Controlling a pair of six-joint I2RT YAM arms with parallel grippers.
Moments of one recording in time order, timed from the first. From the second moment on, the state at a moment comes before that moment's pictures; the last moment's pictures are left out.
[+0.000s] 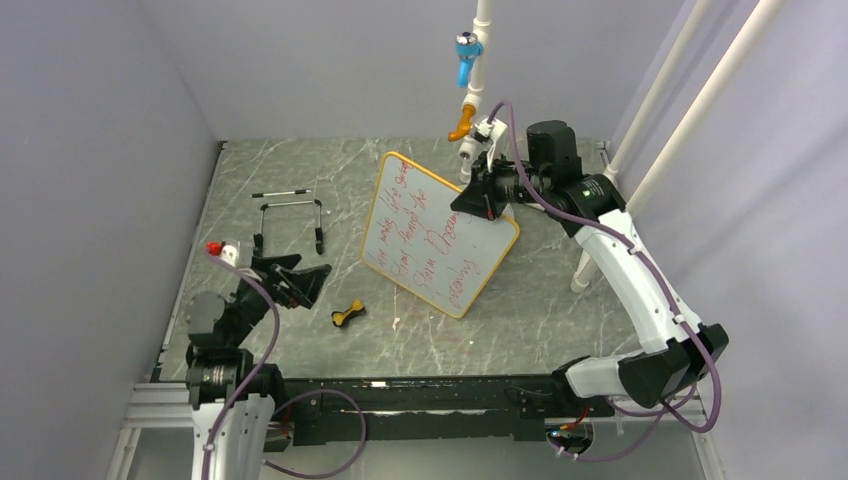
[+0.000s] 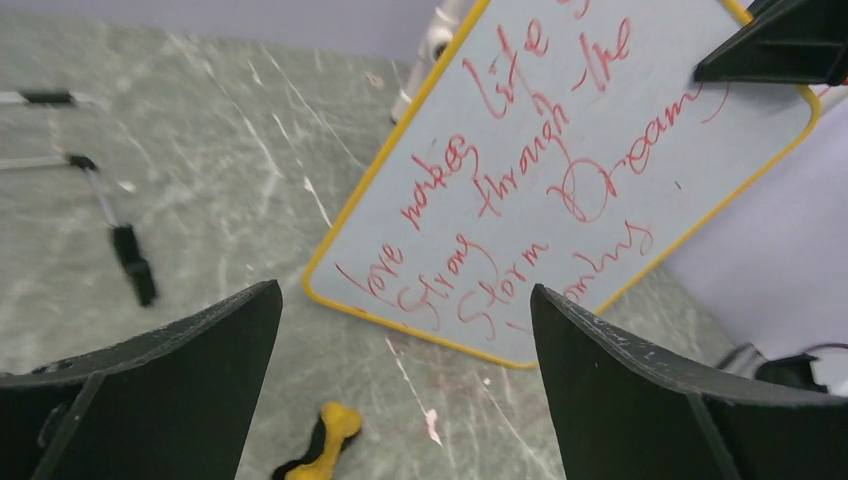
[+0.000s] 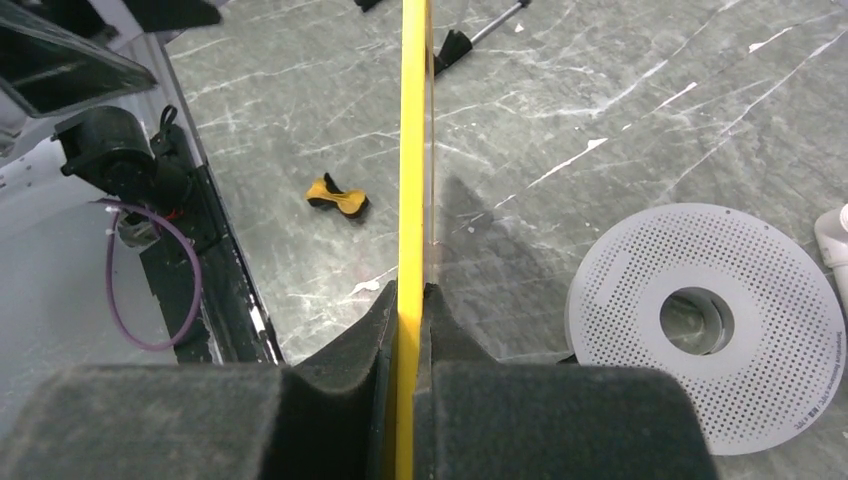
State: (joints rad) left arm 0.07 0.17 0.47 -0.23 0.58 -0.45; right arm 0.43 1.34 1.52 -0.70 -0.67 -0.11
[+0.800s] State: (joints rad) left arm -0.30 0.71 0.18 0.36 0.34 -0.76; right arm 0.37 1.46 1.52 -0.26 -0.69 0.18
